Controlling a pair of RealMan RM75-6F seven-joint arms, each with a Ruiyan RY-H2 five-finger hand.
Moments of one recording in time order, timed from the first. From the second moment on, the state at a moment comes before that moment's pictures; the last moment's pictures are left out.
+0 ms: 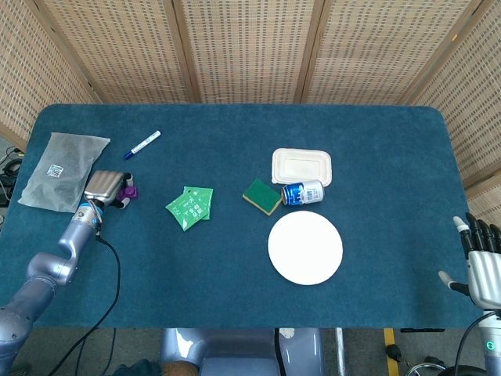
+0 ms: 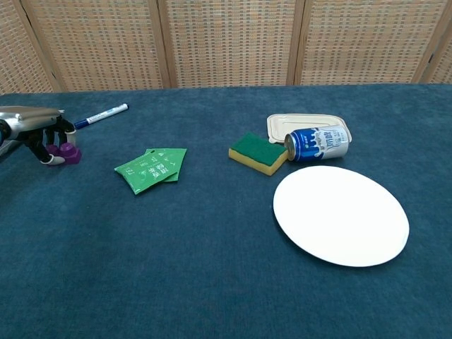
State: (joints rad) left arm -0.81 -1.75 -0.09 -0.43 1.41 0.60 -0.37; right arm 0.08 -1.11 0.12 -1.61 -1.38 1.46 -0.15
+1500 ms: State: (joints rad) left arm -1.01 -1.65 0.04 -1.01 1.89 1.02 -0.11; right arm 0.07 -1.11 0.13 -1.57 -1.38 1.49 -0.15
